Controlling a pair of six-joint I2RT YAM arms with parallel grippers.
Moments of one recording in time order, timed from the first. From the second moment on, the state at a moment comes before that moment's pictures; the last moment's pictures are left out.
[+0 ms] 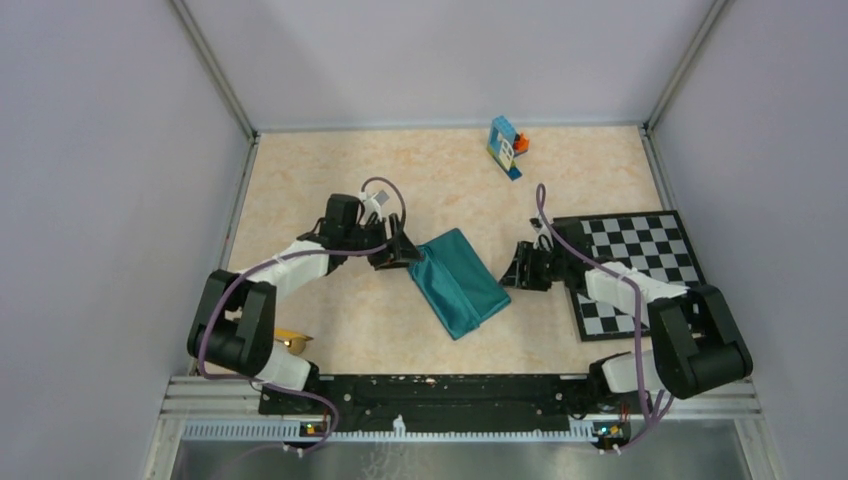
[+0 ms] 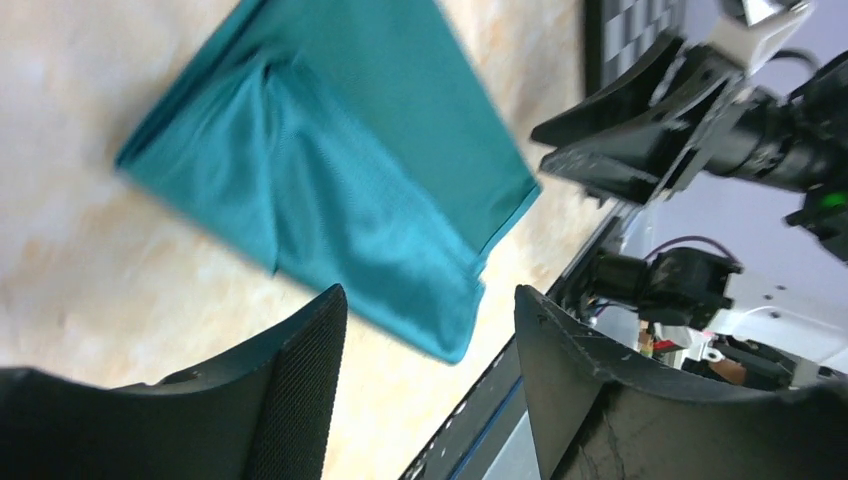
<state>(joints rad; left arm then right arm) -0.31 1.53 0.83 -0.03 0.74 -0.62 0.30 1.34 0.55 -0.08 -0.45 0.45</state>
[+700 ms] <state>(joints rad) -0.29 1.79 0.85 0.01 0.58 -0.69 0.41 1.39 0.41 0.16 -0.53 0.57</state>
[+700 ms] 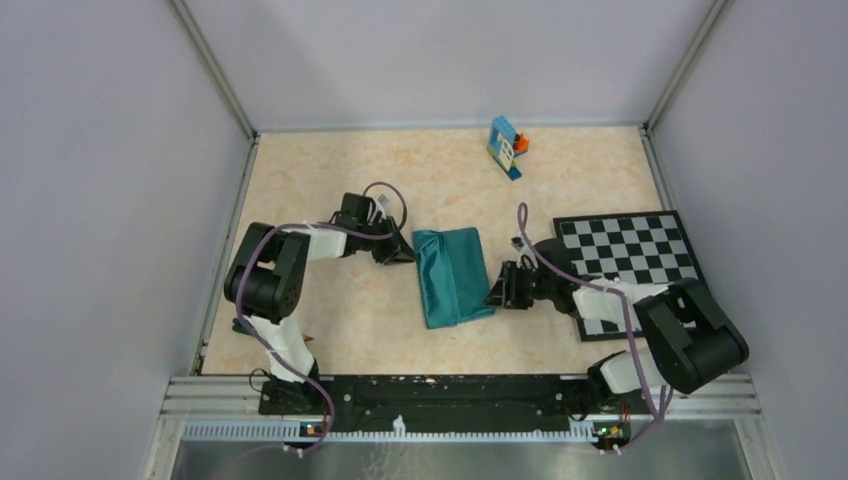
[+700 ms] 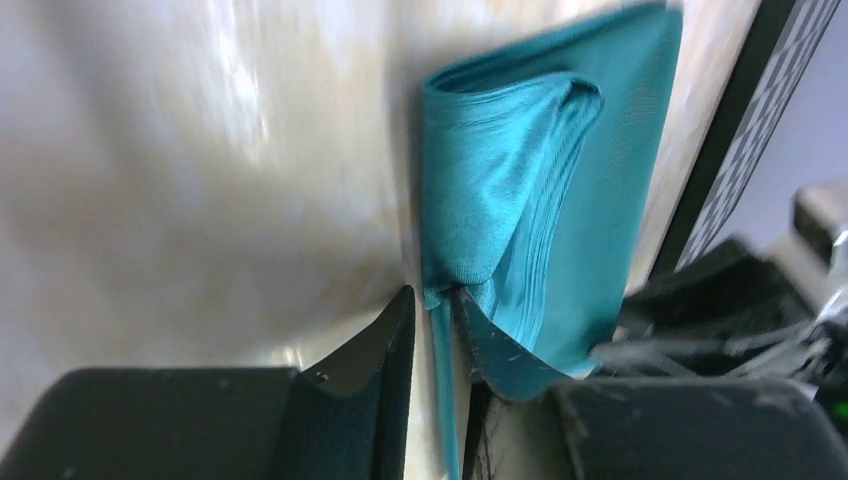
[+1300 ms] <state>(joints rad) -0.38 1.49 0.90 -0.32 0.31 -0.55 0.35 1.22 0.45 0.02 -0.42 0.56</state>
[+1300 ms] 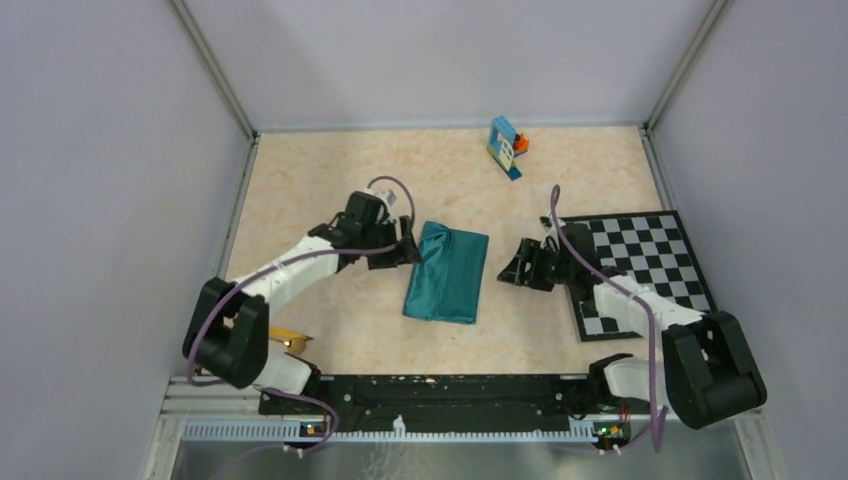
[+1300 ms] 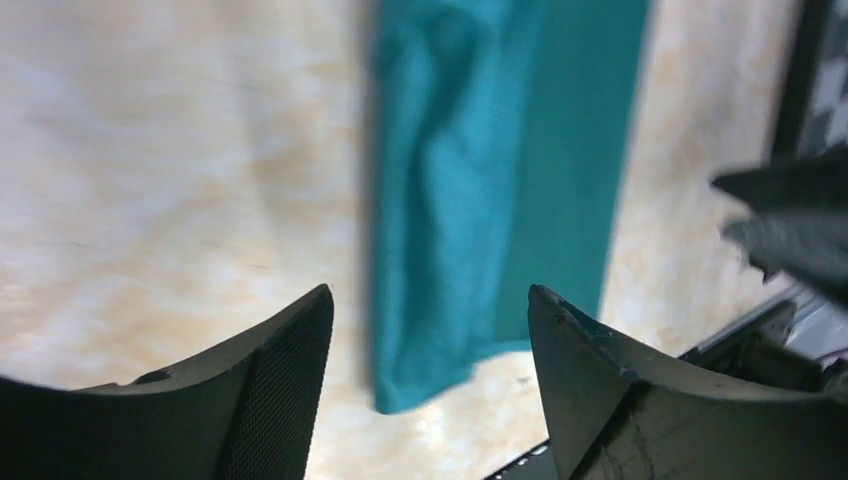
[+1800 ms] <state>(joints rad) -1.05 1.80 1.31 -0.62 -0.10 -0.70 0.15 1.28 0.57 -0.14 -0.40 0.52</state>
